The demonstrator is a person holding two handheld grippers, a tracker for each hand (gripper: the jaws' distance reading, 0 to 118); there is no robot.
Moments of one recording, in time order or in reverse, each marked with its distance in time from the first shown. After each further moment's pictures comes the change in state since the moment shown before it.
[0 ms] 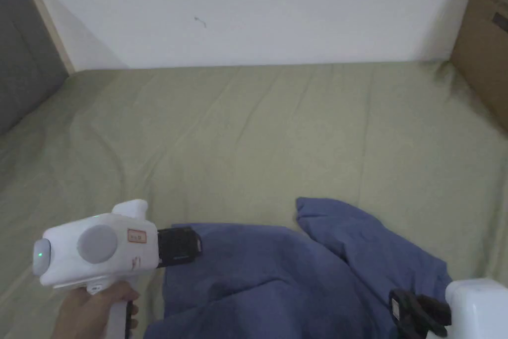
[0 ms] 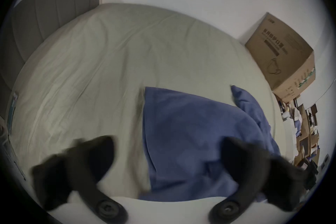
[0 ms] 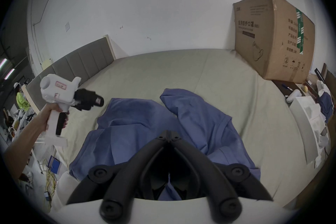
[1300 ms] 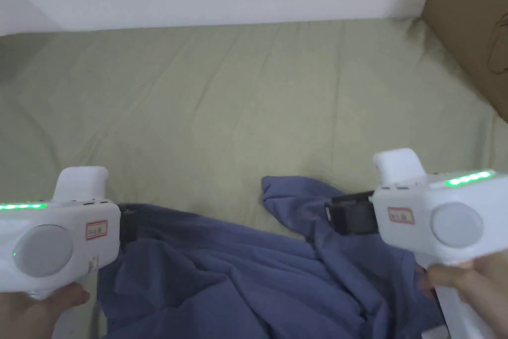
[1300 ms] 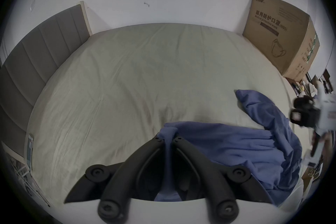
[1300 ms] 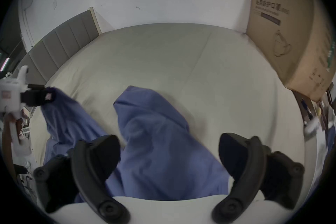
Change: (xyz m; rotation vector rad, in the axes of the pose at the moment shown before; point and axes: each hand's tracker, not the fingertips) left arm 0.057 0.010 0.018 0.119 0.106 -0.230; right arm 0.089 0.085 -0.203 -0.254 -0.002 0.086
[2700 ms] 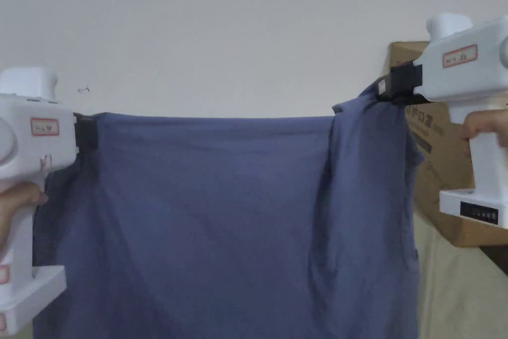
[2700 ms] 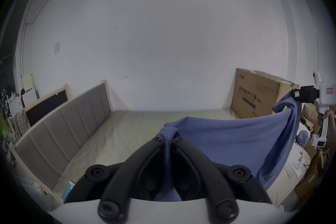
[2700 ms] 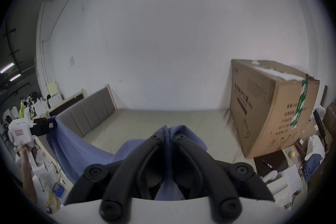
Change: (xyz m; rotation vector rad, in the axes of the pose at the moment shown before) left arm 0.007 0.148 0.329 0.594 0.044 -0.035; right arm 0.029 0.186 0.371 0.560 0.019 -0.080
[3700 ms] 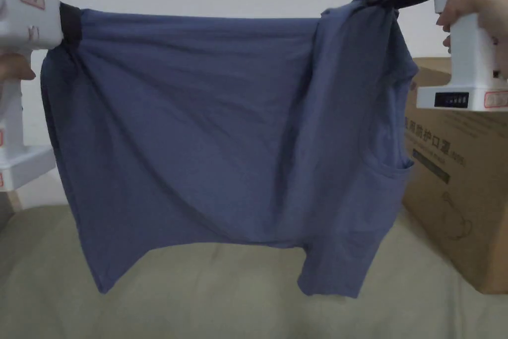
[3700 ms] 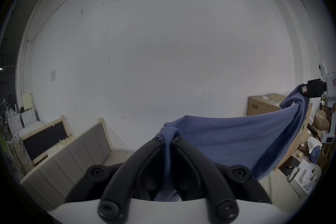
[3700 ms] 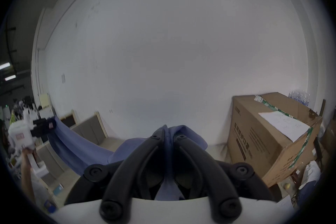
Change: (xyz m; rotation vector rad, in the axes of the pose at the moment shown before) left arm -0.011 0.140 -0.178 0.135 0.005 -0.044; right arm 0.007 0.141 -0.127 0.103 -0.087 0.050
